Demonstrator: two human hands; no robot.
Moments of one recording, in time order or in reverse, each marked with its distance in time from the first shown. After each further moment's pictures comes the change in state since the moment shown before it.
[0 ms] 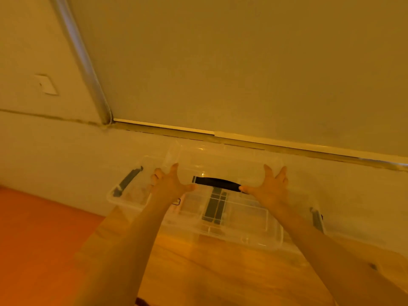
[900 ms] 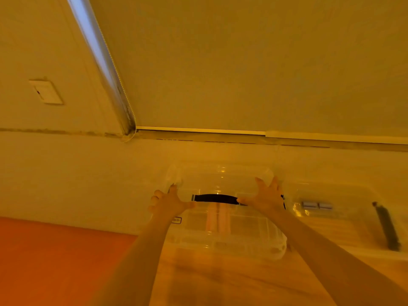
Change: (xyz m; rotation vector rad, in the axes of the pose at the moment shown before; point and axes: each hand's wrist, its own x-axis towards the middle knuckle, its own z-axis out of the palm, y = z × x) left_hand 0.156 -0.204 -0.045 0.071 -0.218 -0.019; right_hand -0.006 -0.185 0.173 -0.112 -0.154 0.089
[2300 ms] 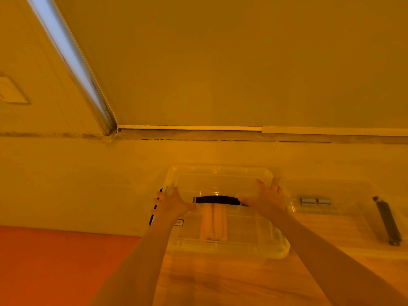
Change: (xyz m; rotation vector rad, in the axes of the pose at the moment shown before) left_hand 0.051 0.032 0.031 -0.056 -0.069 0.000; right_hand 0.040 0.023 0.015 -0.067 -0.034 0.039
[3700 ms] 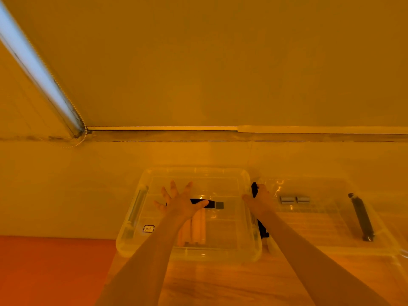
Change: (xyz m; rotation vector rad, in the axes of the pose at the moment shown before) left_hand -0.009 0.074 0.050 0.171 -0.028 0.223; right_hand 0.024 0.054 0.000 0.556 0.062 0.137
